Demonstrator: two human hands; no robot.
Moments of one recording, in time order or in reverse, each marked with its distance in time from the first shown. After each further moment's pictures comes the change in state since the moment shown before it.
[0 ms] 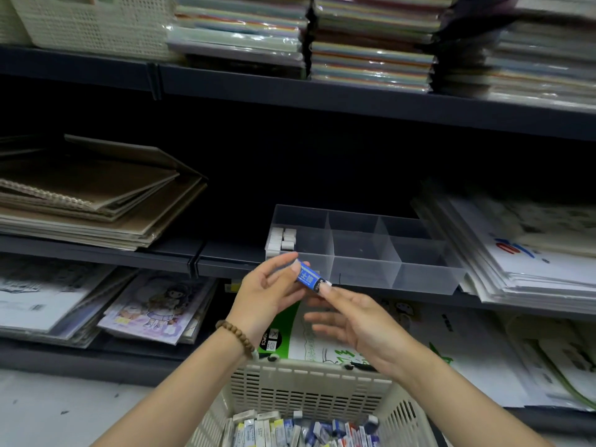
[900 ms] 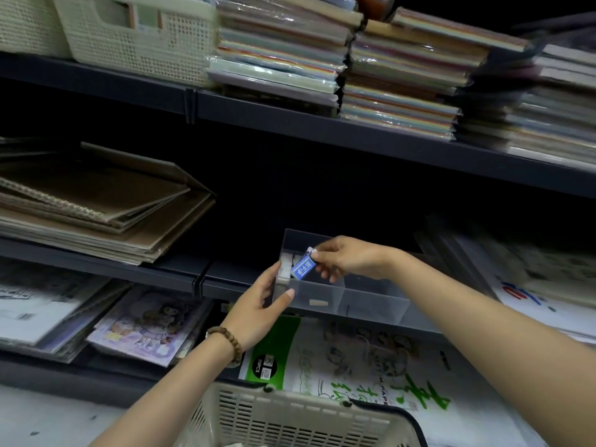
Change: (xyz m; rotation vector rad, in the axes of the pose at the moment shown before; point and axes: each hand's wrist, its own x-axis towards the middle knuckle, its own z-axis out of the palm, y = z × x) left_hand 0.043 -0.007 -0.050 0.596 -0.074 0.104; right_hand 0.108 -0.104 0.011 -1.051 -0.170 -0.008
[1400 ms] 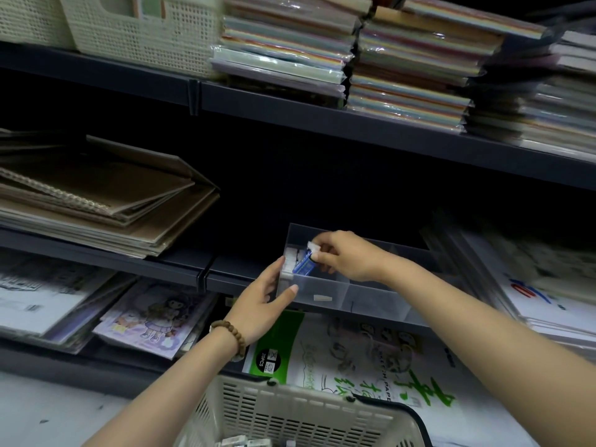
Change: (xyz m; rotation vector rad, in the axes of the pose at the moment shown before) left_hand -0.002 0.001 0.000 0.035 0.023 0.000; right_hand -0.001 0.000 0.009 -0.390 0.149 -0.203
